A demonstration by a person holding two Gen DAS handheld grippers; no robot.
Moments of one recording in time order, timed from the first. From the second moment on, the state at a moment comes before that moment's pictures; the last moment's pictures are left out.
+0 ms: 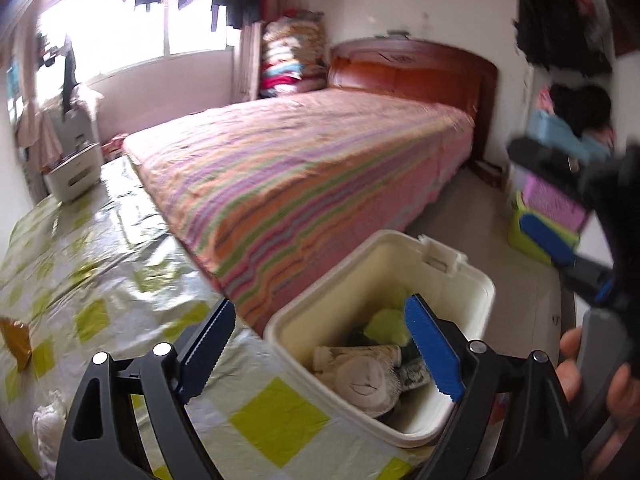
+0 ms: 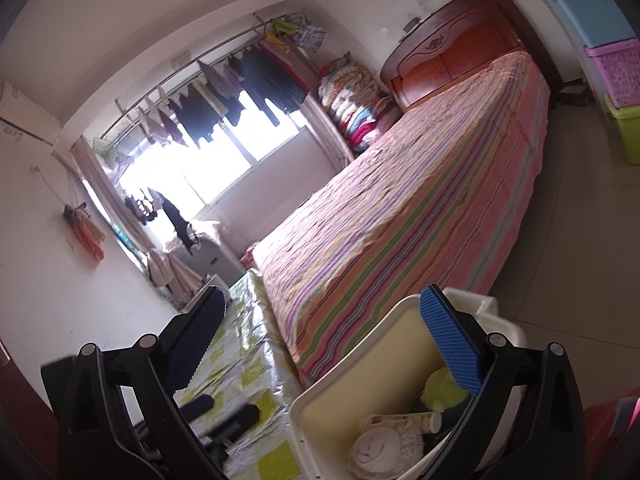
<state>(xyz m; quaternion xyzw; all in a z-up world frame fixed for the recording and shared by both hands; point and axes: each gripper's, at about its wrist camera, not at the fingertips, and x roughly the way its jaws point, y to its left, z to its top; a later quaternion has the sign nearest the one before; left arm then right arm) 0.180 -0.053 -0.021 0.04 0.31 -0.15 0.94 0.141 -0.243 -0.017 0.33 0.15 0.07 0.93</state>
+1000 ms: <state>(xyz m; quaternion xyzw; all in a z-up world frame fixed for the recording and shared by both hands) 0.139 0.127 -0.008 0.00 0.27 0.05 0.96 0.148 -0.077 -0.015 0.19 0.22 0.23 0.93</state>
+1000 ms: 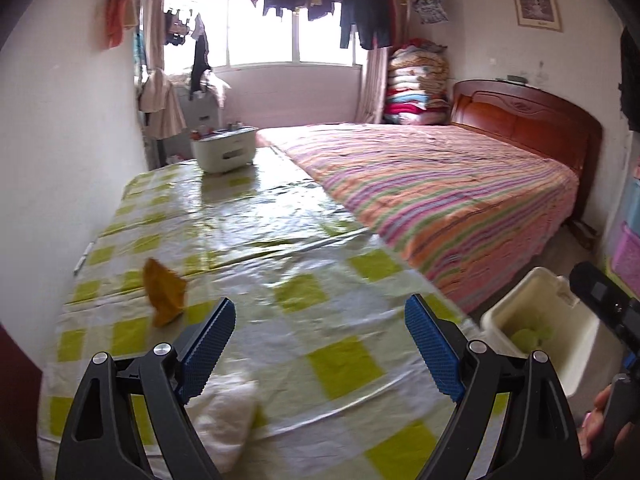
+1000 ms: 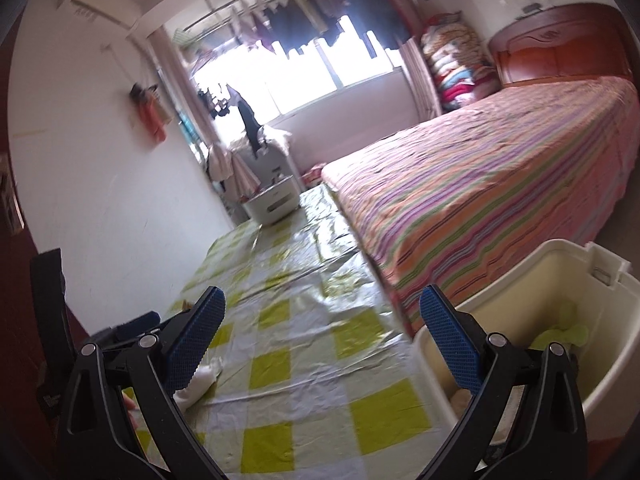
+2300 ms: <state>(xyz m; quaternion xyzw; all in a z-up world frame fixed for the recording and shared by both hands) 0.098 0.315 -0.003 -0.13 0.28 0.23 0.92 0.171 0.207 -0.085 -0.07 0.44 0.41 0.79</state>
